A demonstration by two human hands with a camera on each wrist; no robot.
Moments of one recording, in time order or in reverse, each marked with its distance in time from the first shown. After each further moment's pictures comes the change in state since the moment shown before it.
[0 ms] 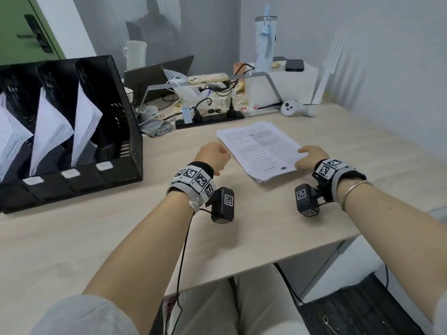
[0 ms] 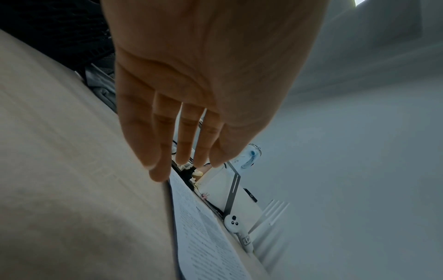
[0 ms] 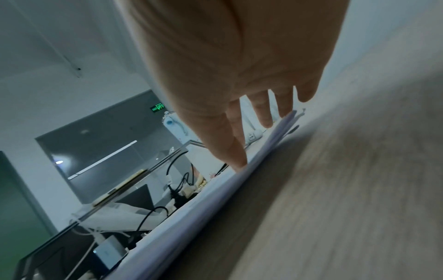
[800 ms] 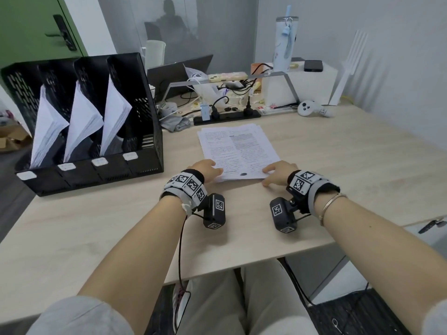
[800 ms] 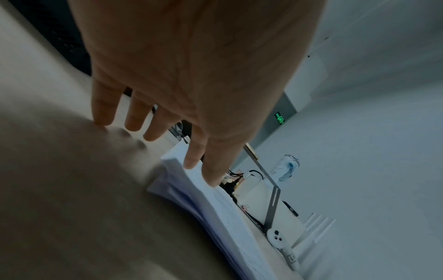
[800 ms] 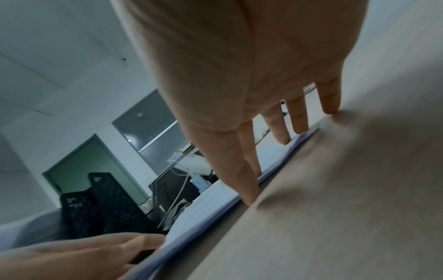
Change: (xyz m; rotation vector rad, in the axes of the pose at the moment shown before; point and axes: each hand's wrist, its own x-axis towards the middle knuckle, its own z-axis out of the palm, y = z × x) left_hand -0.028 -0.060 -0.031 0.323 -0.162 -0.173; right_hand -0.064 -0.071 0.071 -0.275 -0.264 -0.184
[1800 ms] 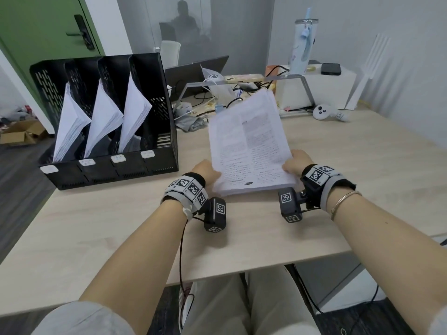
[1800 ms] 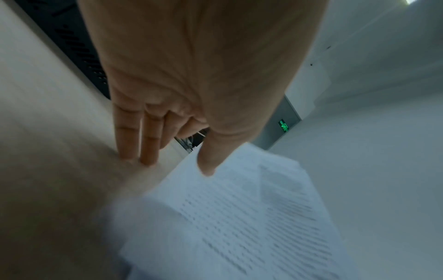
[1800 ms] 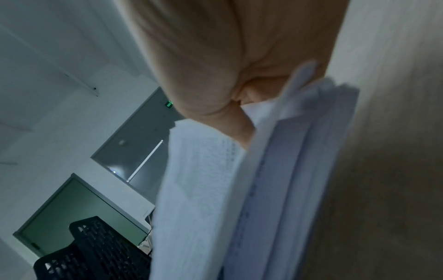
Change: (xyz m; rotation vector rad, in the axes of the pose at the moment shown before) left_hand -0.009 -0.029 -0.013 -0.120 0.108 0.006; right_hand -0.003 -0.023 -0.018 0.432 0.185 -0.026
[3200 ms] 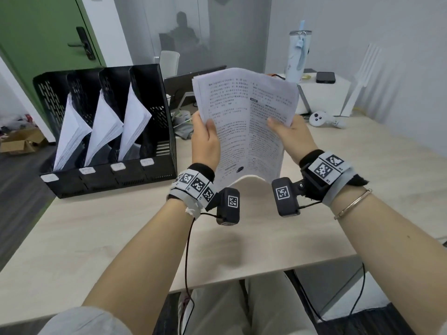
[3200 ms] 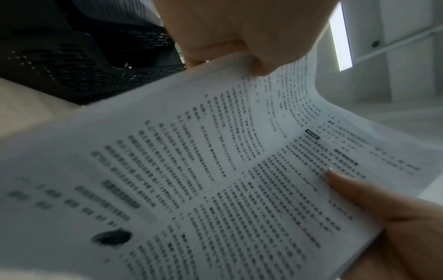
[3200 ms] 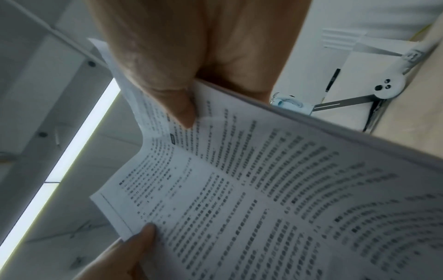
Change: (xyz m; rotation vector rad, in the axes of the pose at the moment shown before) left_hand -0.016 0.050 -0.031 -0.815 0.671 0.555; right_hand -0.052 -0.074 -0.038 0.553 0.084 -0.551
